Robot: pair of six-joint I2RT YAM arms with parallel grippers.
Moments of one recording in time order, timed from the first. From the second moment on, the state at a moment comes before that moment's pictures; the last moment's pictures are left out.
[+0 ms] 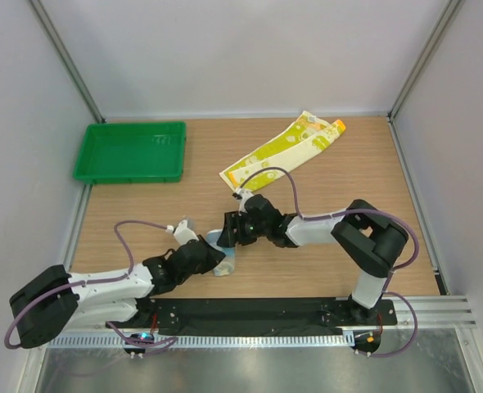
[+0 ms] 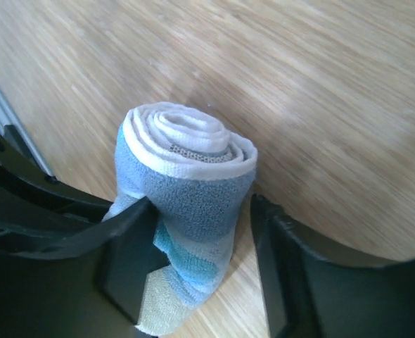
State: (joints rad) left arm -1.00 1.05 0.23 0.12 -0.36 -1.27; right arm 0.88 1.78 0.79 0.34 -0.28 0.67
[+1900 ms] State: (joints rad) left arm 0.24 2.24 1.61 0.03 0.77 -0.79; right arm 0.57 1.25 0.73 -0.26 -0.19 0.66
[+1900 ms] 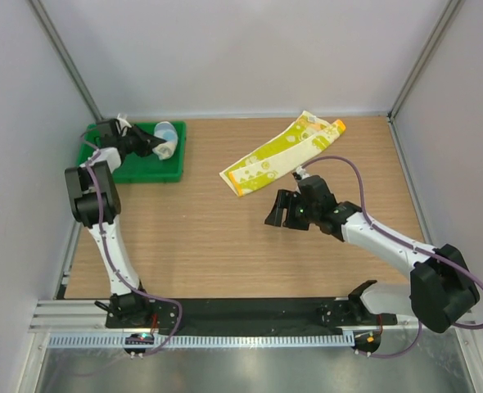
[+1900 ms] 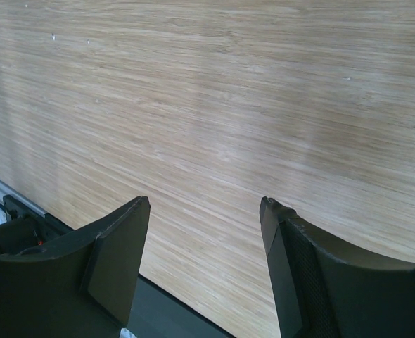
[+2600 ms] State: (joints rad) left arm 0.10 2.40 1.91 -0.39 0.59 -0.45; right arm 0.57 1.20 0.73 -0.31 -0.18 0.65
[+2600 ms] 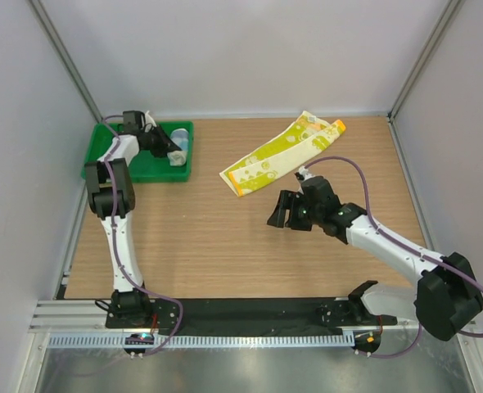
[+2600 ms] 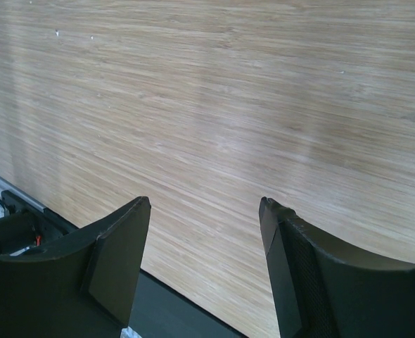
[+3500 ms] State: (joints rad) left arm 0.09 2.37 1.91 -0.47 0.49 -0.44; right arm 0.57 1.14 0.73 -0.35 -0.17 0.64
